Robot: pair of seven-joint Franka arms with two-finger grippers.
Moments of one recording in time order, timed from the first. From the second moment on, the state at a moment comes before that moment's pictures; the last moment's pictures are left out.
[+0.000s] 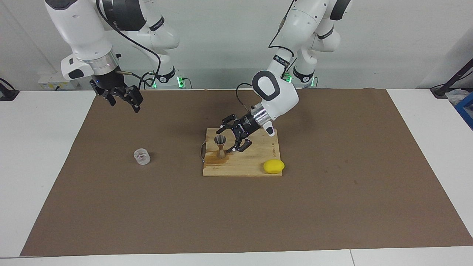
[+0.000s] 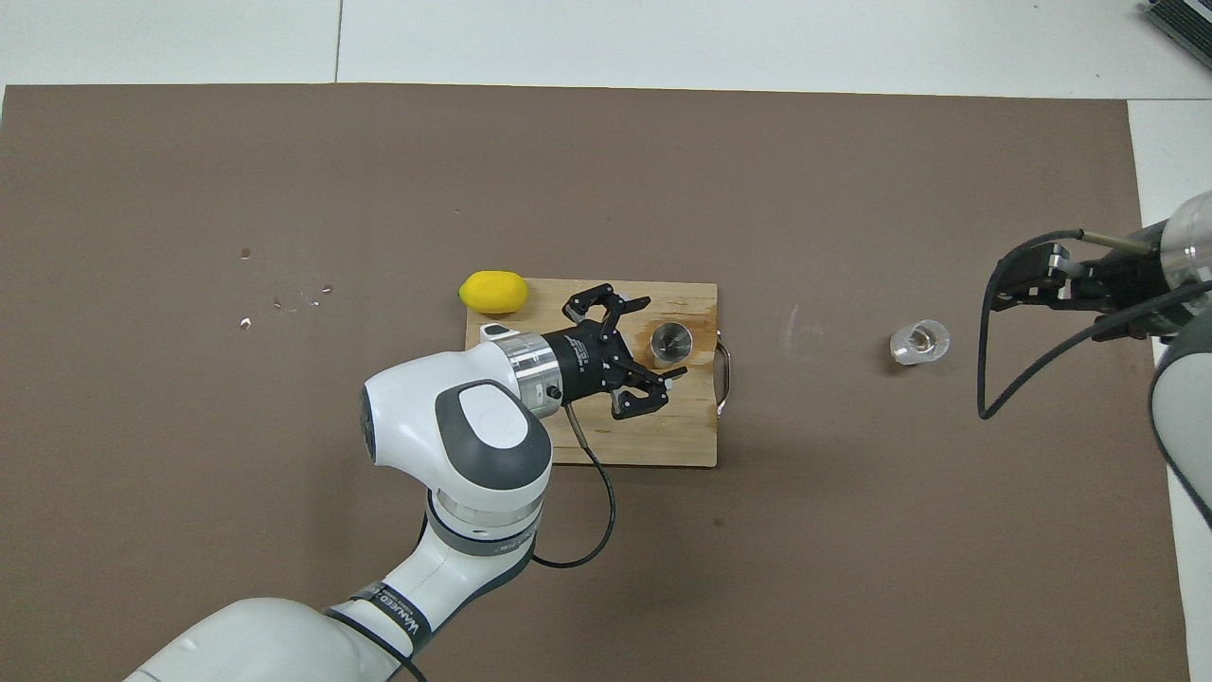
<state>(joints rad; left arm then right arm) -0.43 0.33 -0.31 -1.96 -1.73 2.72 -1.15 -0.05 -0.02 0.09 -1.67 0.01 1.65 0.46</state>
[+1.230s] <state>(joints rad) -0.14 0.17 -0.29 -1.95 -0.91 2.67 -1.18 -0.34 0.20 0.08 -1.73 0.44 1.76 0.95</state>
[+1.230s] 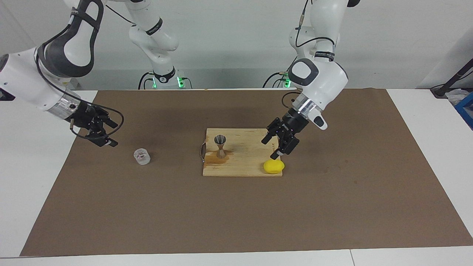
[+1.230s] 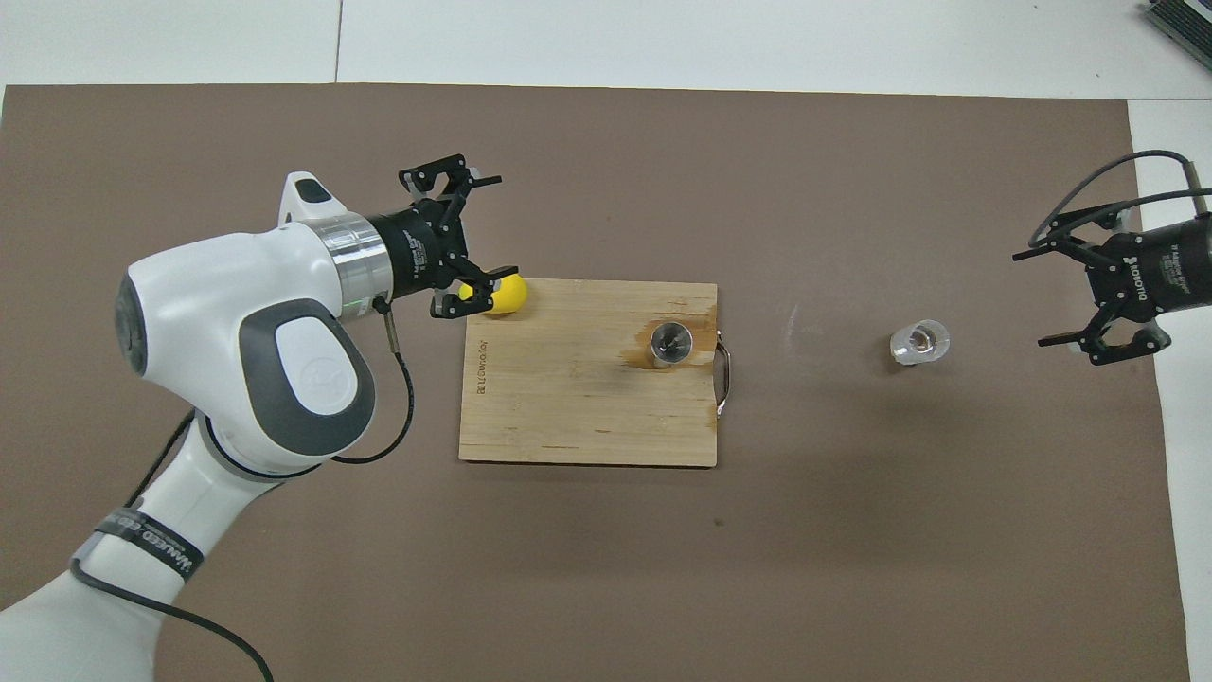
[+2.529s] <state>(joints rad) 0.14 0.02 -0.27 -1.81 0.00 1.84 -0.10 -0.43 0.42 0.09 -1.90 0.68 1.94 0.88</state>
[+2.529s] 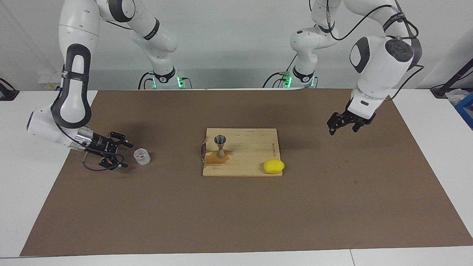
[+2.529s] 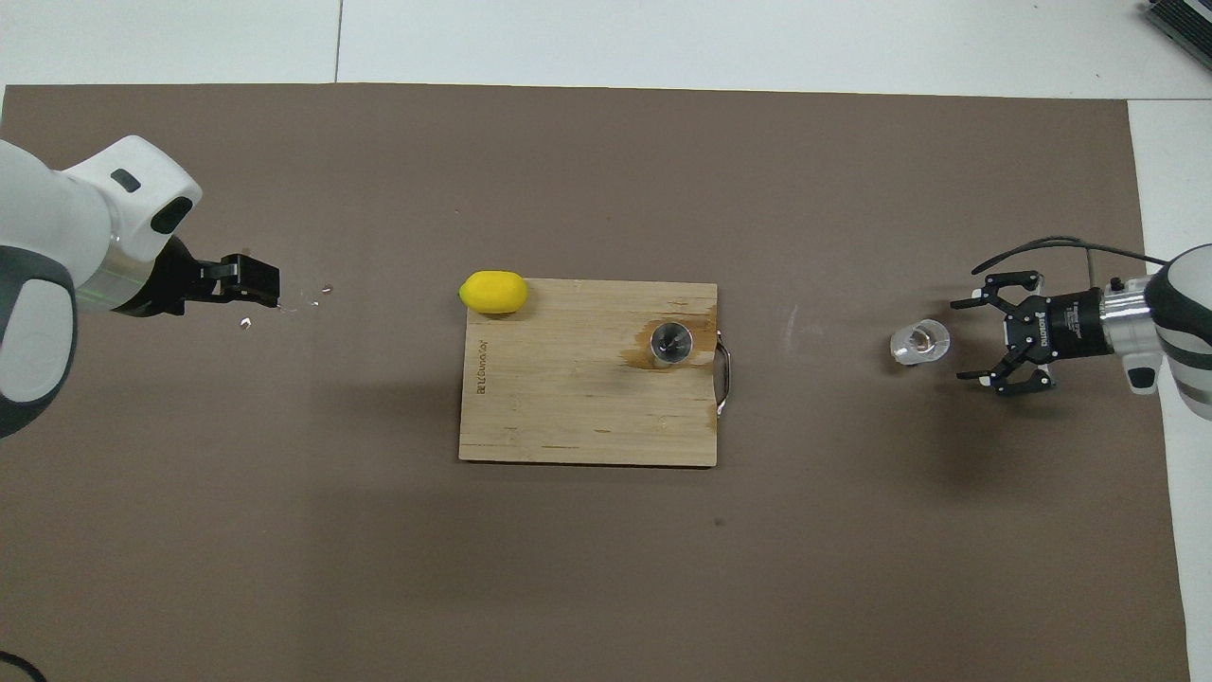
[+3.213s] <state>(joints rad) 0.03 -0.05 -0.14 -1.65 -0.01 1.56 -0.04 -0.37 0.43 0.09 -1.95 0.76 1.98 0.84</state>
